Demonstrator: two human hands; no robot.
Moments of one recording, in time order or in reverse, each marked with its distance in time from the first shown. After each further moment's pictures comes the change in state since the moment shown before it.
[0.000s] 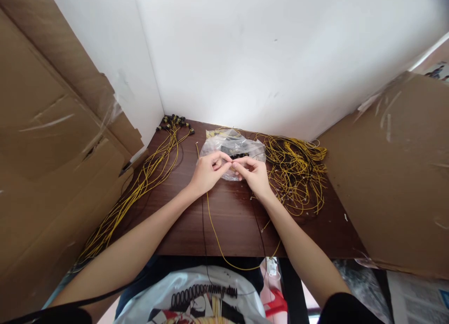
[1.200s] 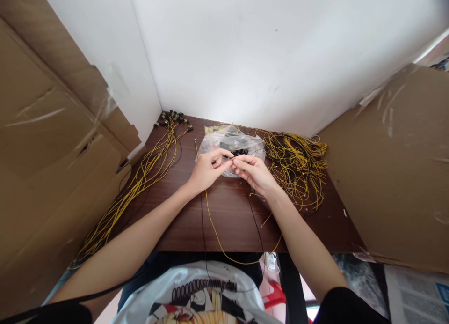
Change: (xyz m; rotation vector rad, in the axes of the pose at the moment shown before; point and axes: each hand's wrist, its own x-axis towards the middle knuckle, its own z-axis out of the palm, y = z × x) left_hand -0.001 -0.004 0.002 -0.005 -0.049 0.043; right_hand 0.002 -0.010 -0.007 0.412 -0.162 0.336
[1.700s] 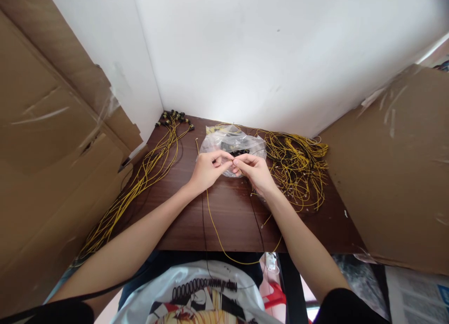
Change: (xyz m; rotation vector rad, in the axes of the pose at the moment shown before) left_hand 0.000 -0.004 0.002 0.003 0.065 -0.029; right_hand 0.001 0.007 0.001 -0.162 0.062 -0.129
